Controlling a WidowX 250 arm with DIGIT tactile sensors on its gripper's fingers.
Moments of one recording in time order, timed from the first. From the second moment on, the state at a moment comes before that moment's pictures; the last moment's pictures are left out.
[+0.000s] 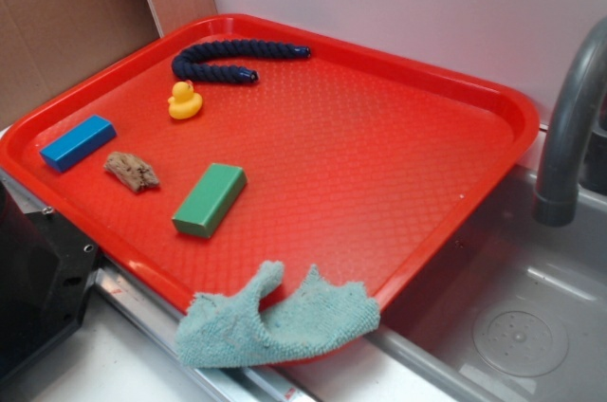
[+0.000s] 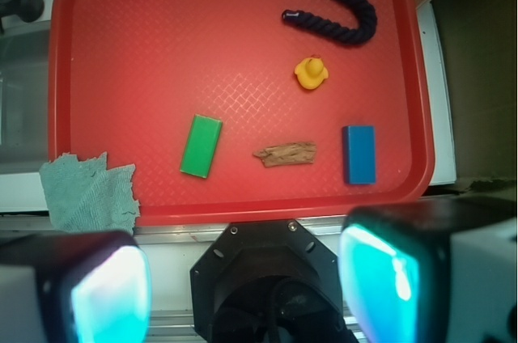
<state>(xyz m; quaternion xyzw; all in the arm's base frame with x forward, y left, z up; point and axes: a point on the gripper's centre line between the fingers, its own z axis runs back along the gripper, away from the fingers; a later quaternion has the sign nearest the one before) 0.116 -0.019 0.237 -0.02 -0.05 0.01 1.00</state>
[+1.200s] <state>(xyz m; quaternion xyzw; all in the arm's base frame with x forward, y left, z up) 0.149 -0.028 0.087 -0.08 -0.06 0.21 0.97</state>
